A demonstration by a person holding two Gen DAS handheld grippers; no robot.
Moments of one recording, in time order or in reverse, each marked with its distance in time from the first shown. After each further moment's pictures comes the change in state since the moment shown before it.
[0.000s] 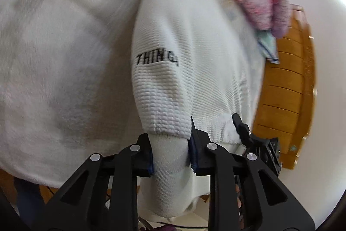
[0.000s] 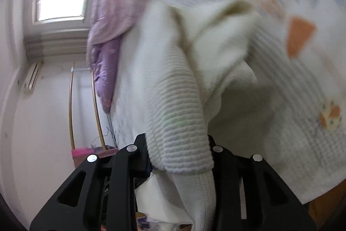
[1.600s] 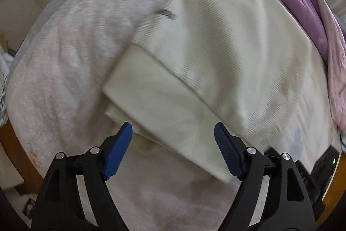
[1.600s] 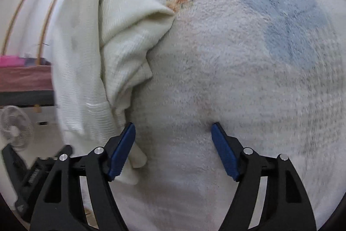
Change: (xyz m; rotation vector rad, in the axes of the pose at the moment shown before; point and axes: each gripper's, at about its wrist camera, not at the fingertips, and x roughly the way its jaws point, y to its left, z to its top) left arm -0.304 0.309 0.157 -0.190 -0.456 0.665; right arm 0.491 0.183 -0.227 -0.433 0.385 -0.396
